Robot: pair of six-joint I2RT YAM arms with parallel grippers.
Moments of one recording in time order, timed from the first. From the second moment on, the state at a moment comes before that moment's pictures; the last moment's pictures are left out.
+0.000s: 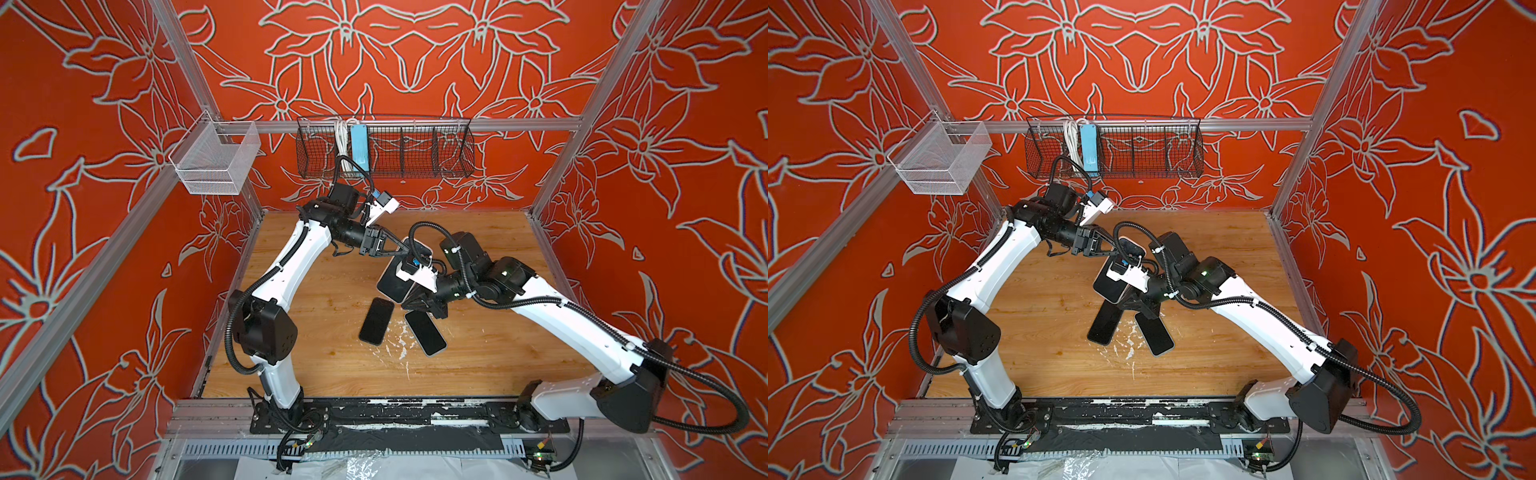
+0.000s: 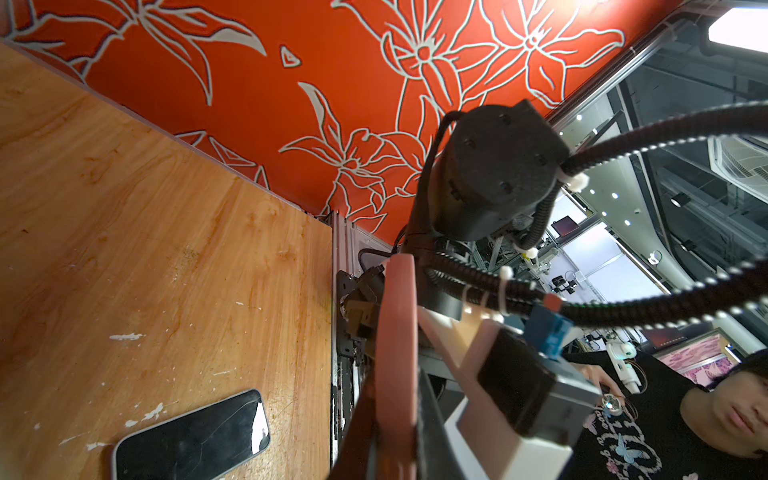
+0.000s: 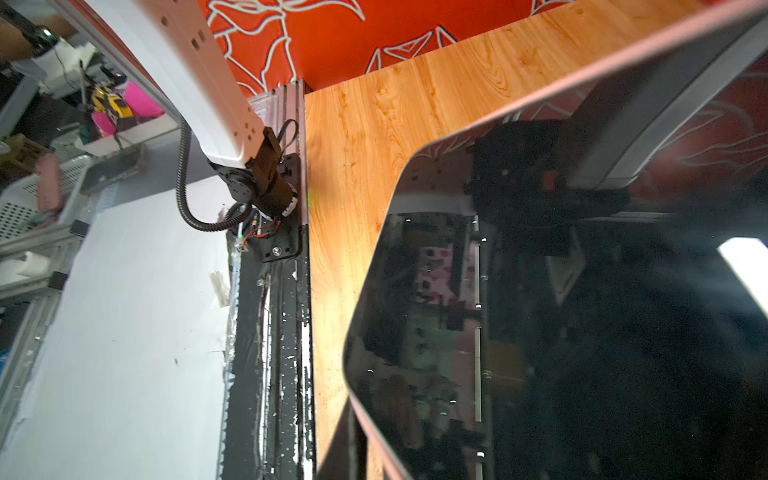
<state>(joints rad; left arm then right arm) -0.30 1.79 1.85 -1.14 1.45 0.34 0.75 1.36 1.34 -0.78 -0.64 -0.30</state>
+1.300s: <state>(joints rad) -0.19 1.34 1.04 0.17 0.64 -0.99 0.40 1.23 0.94 0.05 -0.88 0.45</state>
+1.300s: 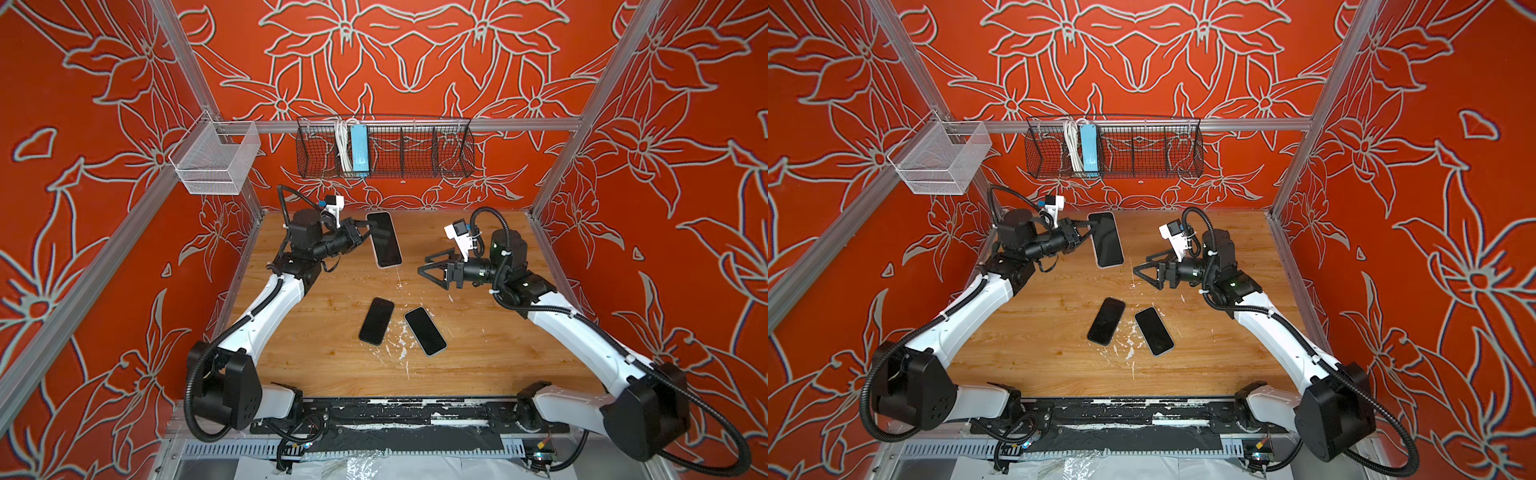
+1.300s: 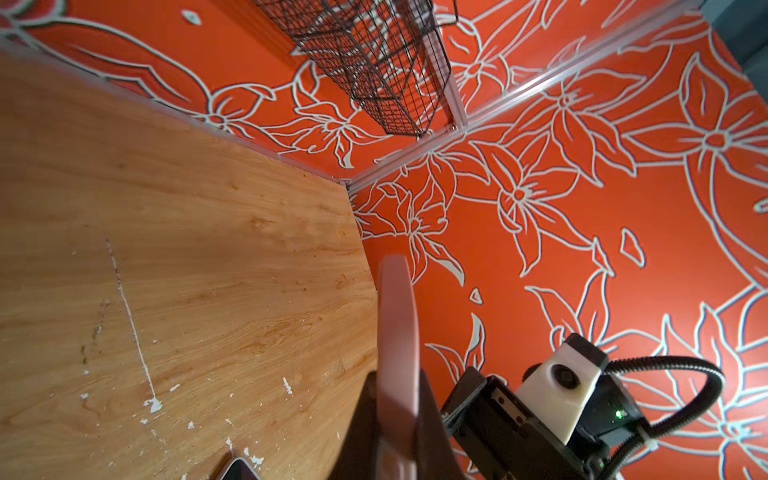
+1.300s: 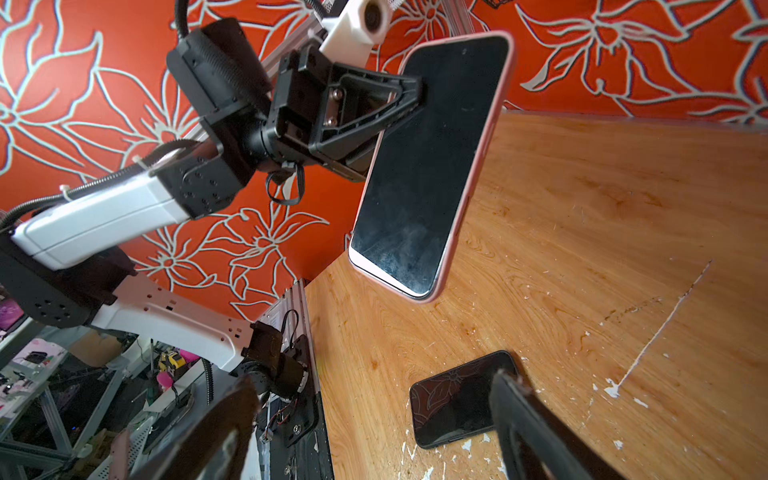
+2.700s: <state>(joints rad) -0.27 1.29 0.75 0.77 0.44 -1.42 0.52 1.42 0.88 0.45 -0.80 0.76</state>
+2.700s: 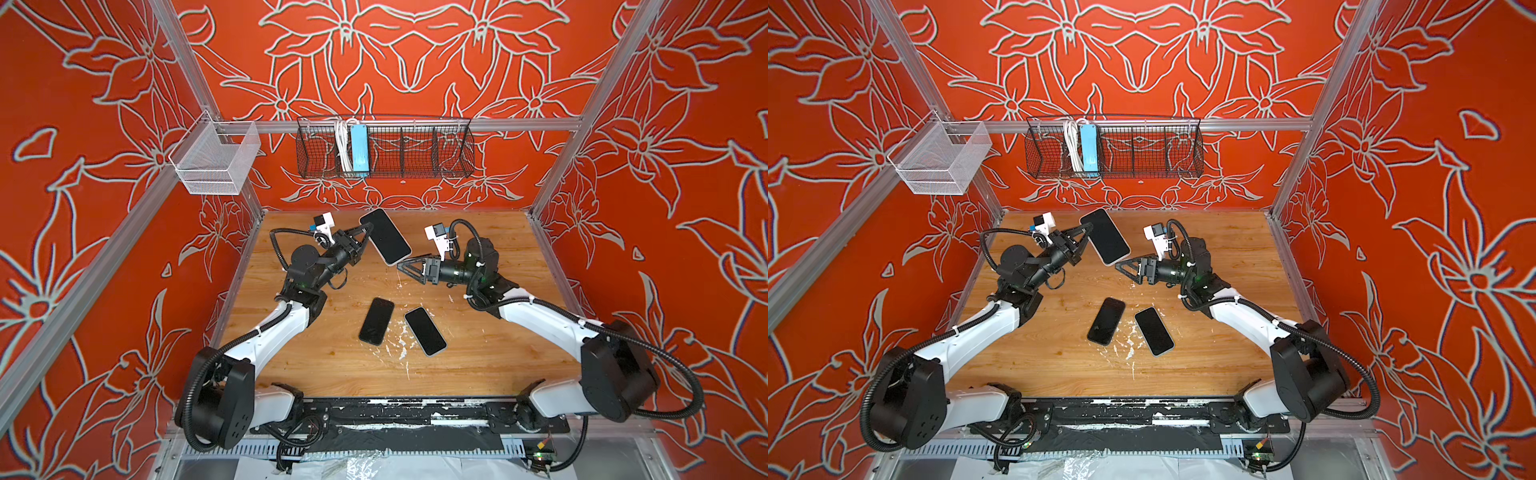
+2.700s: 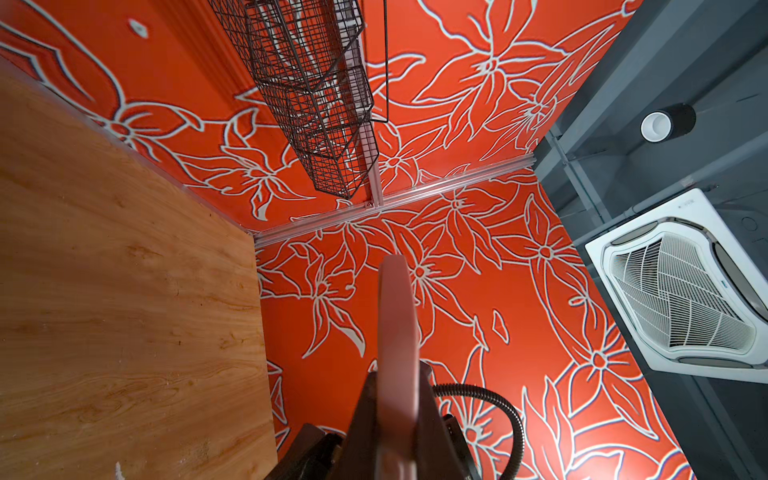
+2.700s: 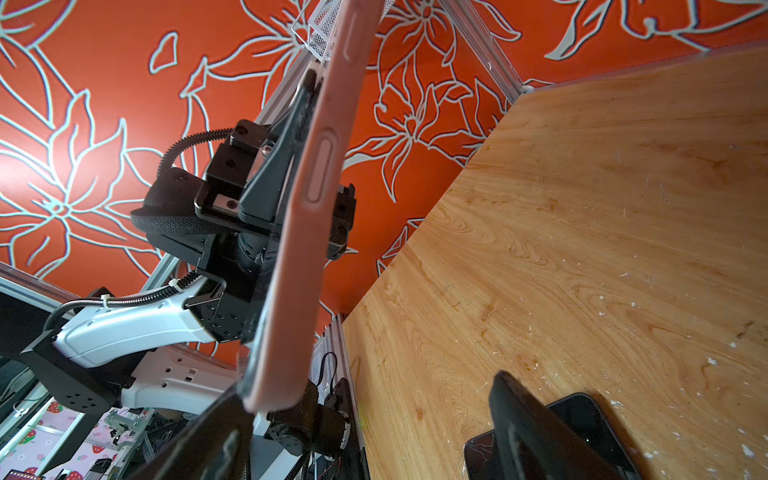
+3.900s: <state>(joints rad) -0.29 1.32 0.80 0.77 0.43 -1.42 0.52 1.42 0.88 0.47 -0.82 0.74</state>
